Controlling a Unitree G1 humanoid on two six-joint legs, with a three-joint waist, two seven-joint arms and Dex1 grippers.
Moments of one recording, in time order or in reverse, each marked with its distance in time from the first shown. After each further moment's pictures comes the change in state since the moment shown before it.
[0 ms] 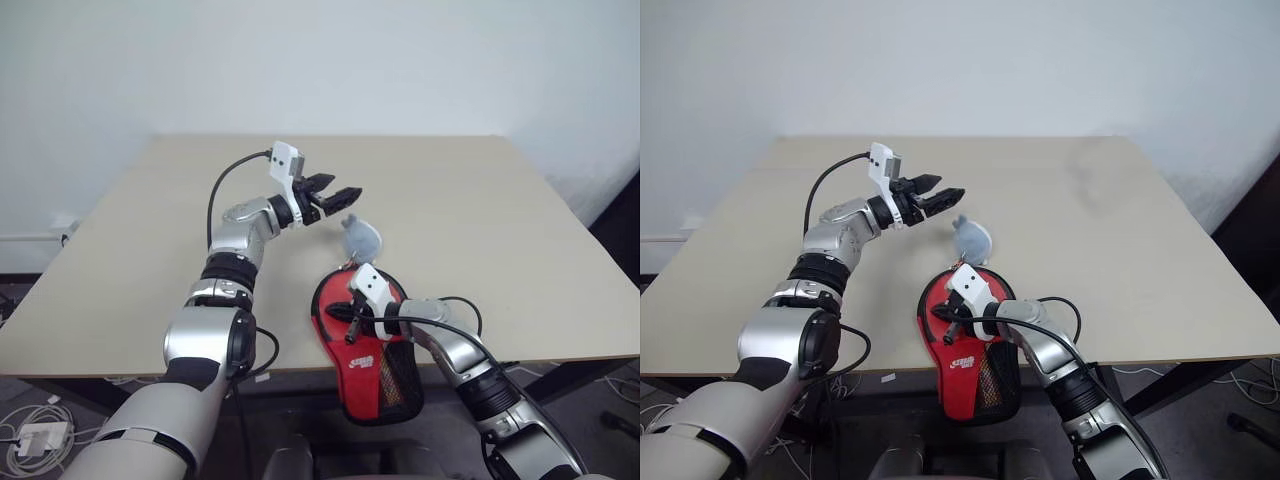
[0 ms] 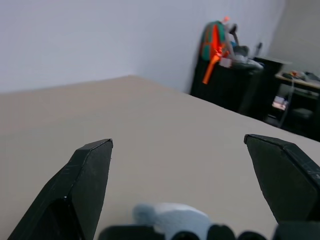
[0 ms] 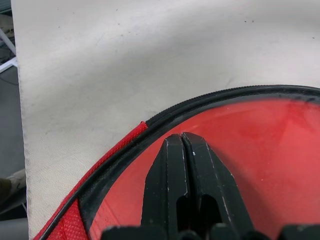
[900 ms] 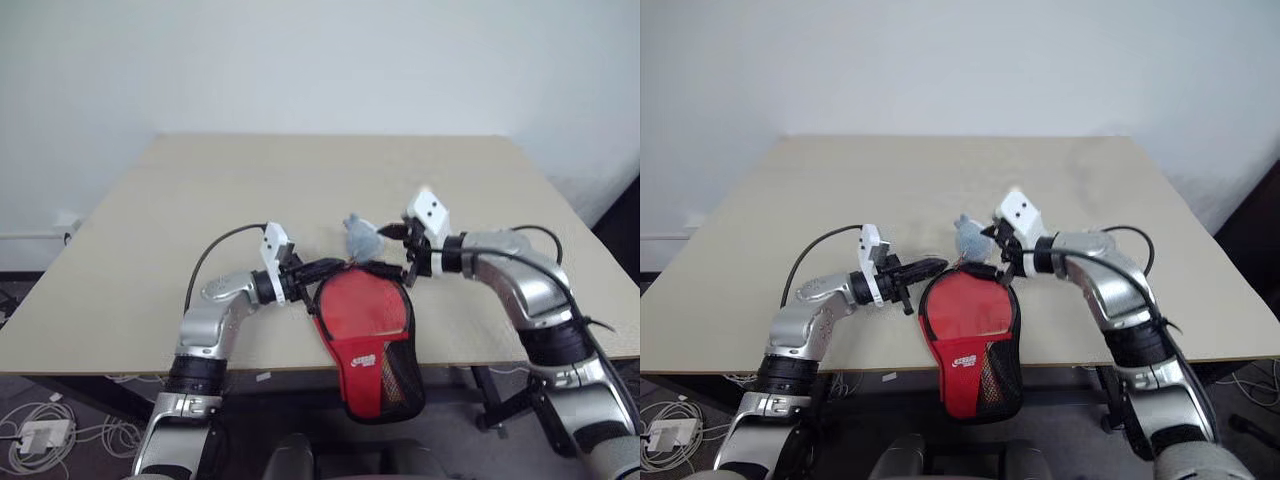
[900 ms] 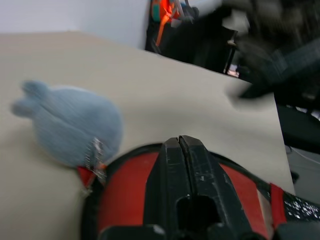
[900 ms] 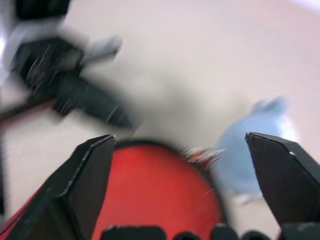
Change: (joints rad) left arm 0.665 0.059 -0.202 -0.896 -0.111 0.282 -0.082; right arm -0.333 -0.267 -0.198 -0.058 0.135 0.174 0.103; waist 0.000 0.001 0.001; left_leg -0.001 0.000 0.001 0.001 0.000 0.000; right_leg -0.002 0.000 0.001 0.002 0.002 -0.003
